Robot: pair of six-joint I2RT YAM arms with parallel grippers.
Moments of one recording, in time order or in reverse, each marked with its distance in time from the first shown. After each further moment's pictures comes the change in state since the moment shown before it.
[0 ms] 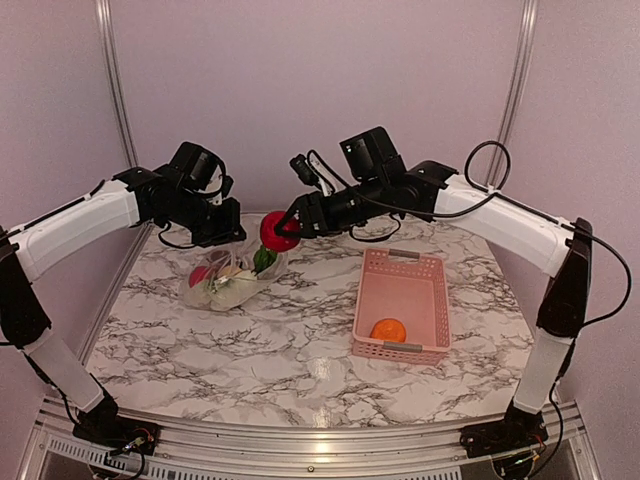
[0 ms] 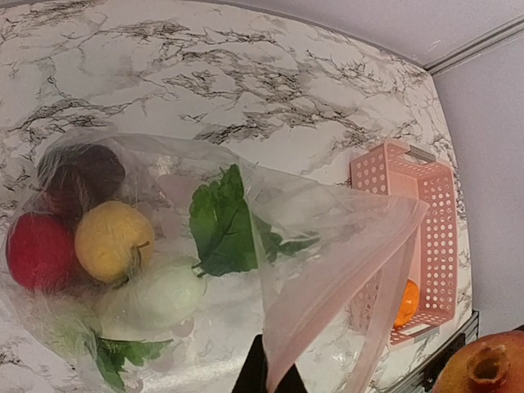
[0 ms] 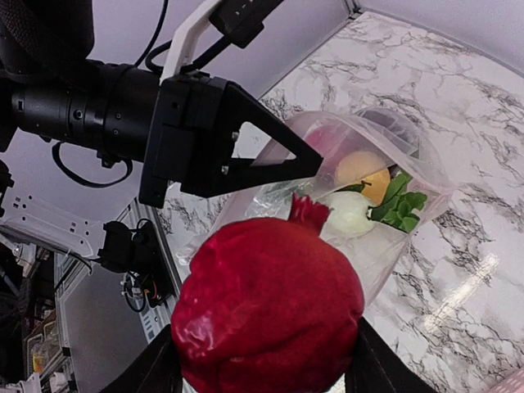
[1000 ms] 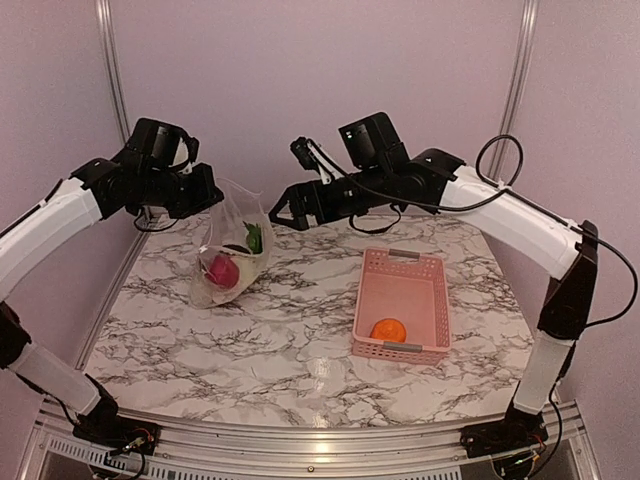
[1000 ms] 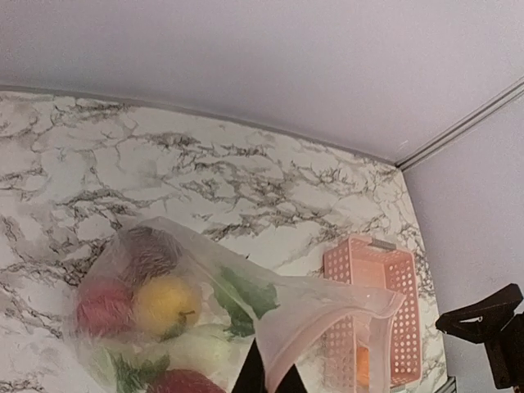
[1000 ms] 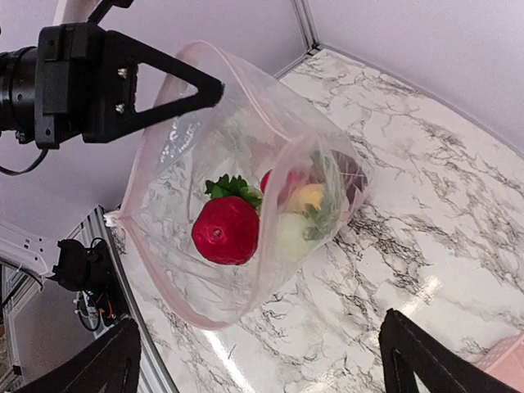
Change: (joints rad) left arm 0.025 -0.130 0.030 0.063 -0.116 -0.040; right arm 0.045 0.036 0.127 -0.060 0.201 -0.076
